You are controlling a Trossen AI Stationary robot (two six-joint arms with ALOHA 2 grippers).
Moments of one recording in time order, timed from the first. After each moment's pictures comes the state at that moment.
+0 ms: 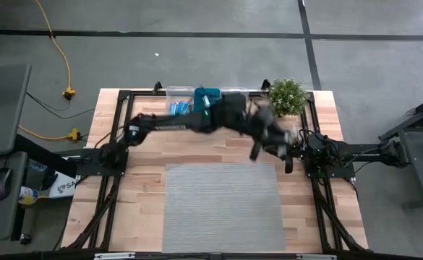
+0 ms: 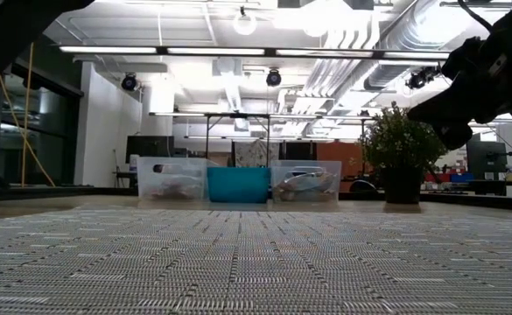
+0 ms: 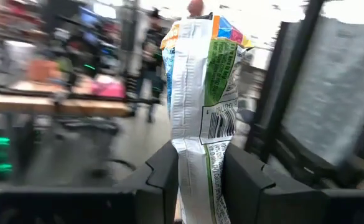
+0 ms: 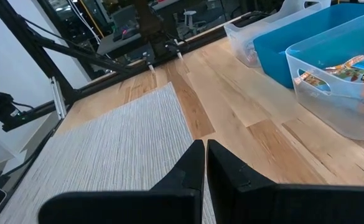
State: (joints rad) left arm 0.04 2.20 2.36 -0.04 0.40 -0.18; right arm -0.07 0.23 0.01 0.03 0.00 0.39
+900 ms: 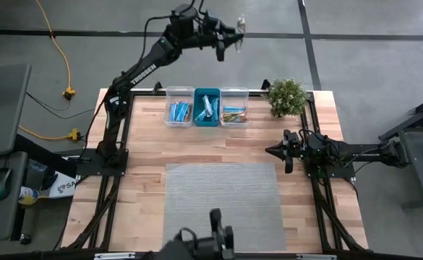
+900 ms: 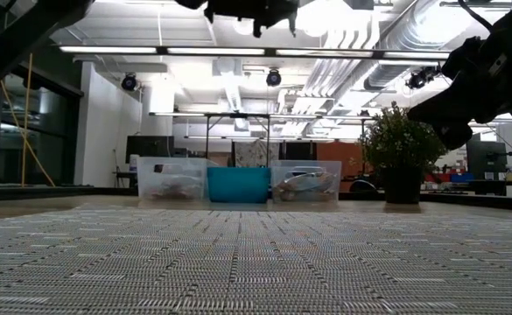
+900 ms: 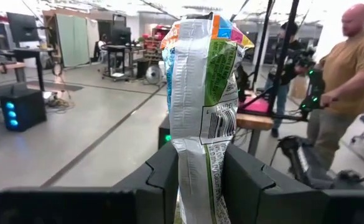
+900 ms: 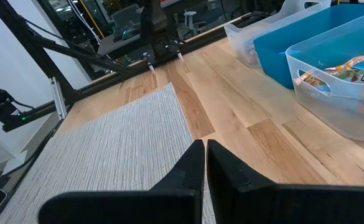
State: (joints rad) left arm 0.66 2.06 2.36 -0.21 0.50 -0.08; right arm -0.07 0.23 0.01 0.03 0.00 0.39
